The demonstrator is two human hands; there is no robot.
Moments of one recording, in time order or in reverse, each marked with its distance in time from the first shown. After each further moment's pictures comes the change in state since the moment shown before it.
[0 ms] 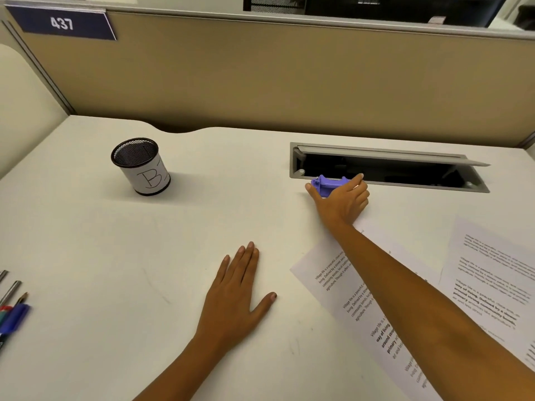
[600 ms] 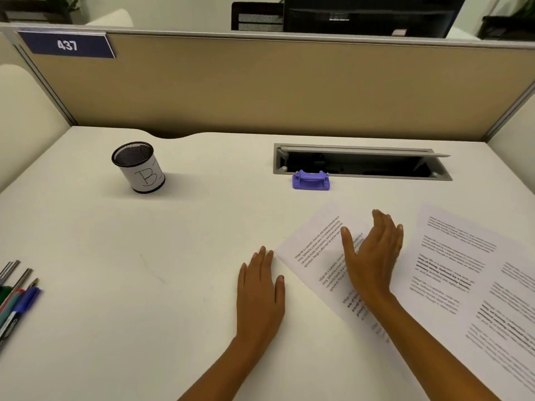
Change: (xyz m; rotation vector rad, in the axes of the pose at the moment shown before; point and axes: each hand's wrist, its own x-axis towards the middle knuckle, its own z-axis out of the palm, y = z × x) left_hand -0.024 0.094 0.012 -0.329 0.157 -0.178; right_hand -0.101 0.109 -0.115 0.049 0.160 -0.248
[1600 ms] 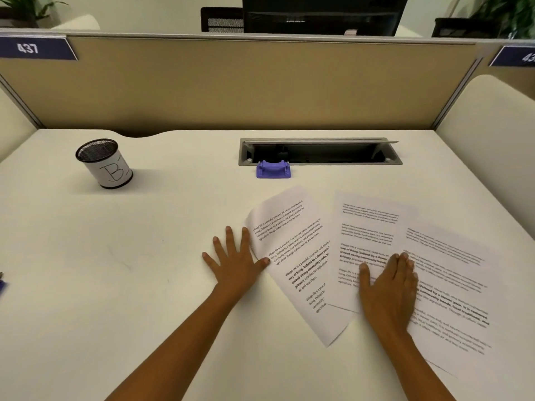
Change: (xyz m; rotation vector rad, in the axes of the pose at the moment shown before) left_hand 0.026 0.032 0.019 0.304 -0.379 -0.279; right_hand -0.067 0.102 -0.089 -0.315 -0.252 0.284
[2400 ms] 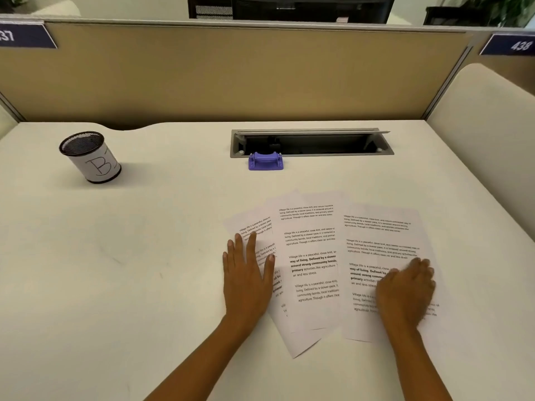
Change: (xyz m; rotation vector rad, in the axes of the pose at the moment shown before) left_hand -0.051 0.013 0.033 -0.307 0.324 0.215; right_hand -0.002 0.016 -0.020 0.109 0.060 0.253
